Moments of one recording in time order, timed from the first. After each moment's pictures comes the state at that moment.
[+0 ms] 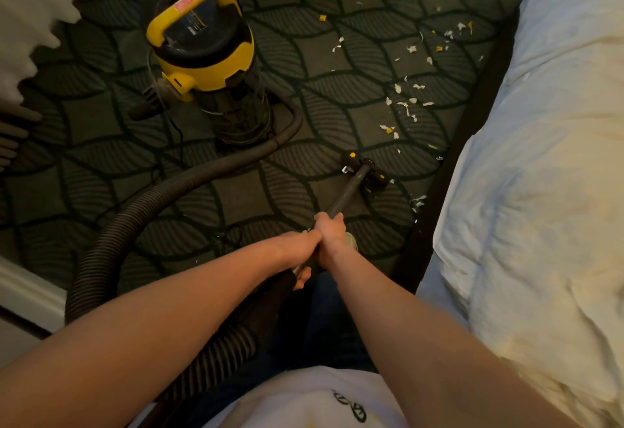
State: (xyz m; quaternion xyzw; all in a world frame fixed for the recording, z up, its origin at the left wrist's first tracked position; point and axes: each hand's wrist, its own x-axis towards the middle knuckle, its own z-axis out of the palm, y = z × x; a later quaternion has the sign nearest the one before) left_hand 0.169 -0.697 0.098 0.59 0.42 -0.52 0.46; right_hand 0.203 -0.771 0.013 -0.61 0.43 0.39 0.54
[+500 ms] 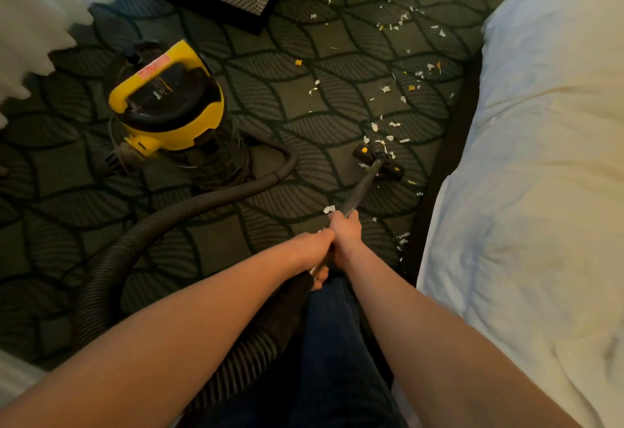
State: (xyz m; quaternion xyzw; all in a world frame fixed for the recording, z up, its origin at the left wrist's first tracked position) left_hand 0.304 -0.723 0.100 0.59 0.37 -0.47 0.53; right_hand 0.346 -0.803 0.003 -0.64 0.39 0.30 0.58
